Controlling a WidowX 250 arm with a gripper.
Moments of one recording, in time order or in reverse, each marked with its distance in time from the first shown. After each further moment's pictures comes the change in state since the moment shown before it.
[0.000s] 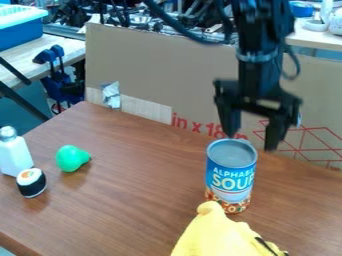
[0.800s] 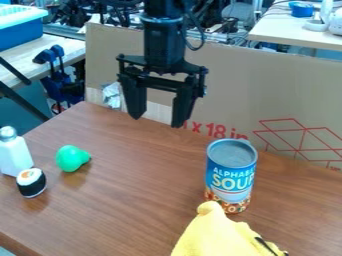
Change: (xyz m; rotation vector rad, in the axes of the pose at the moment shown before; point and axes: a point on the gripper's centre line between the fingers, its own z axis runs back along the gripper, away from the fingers) arm -0.066 0.063 0.037 0.053 0.198 0.225
